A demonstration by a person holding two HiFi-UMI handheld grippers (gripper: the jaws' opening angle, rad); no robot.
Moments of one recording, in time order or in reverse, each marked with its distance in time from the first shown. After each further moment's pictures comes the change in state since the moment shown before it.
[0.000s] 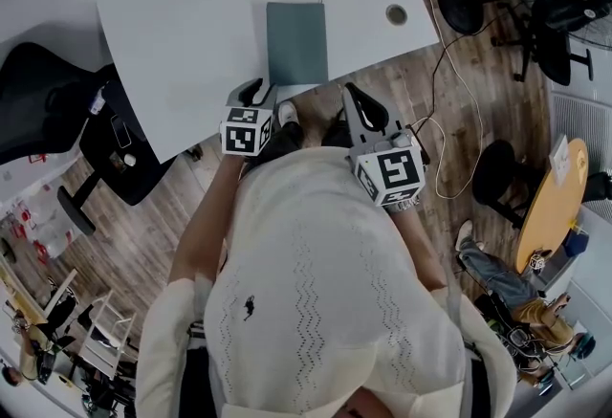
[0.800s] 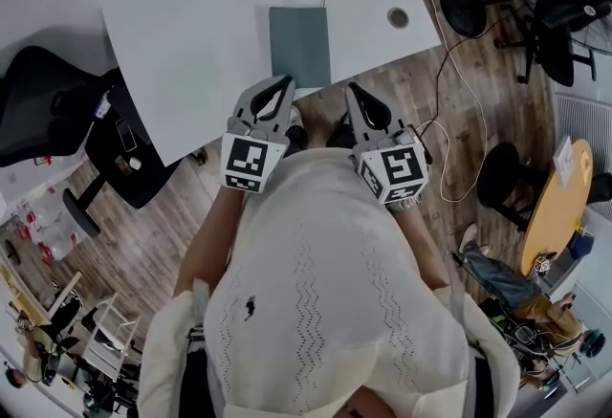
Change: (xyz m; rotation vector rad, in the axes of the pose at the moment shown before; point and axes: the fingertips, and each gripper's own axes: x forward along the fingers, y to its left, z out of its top) left arm -0.086 -0.079 0.120 0.283 -0.429 -0.111; right arm 0.002 -0.007 0.000 0.032 -0.007 -0.001
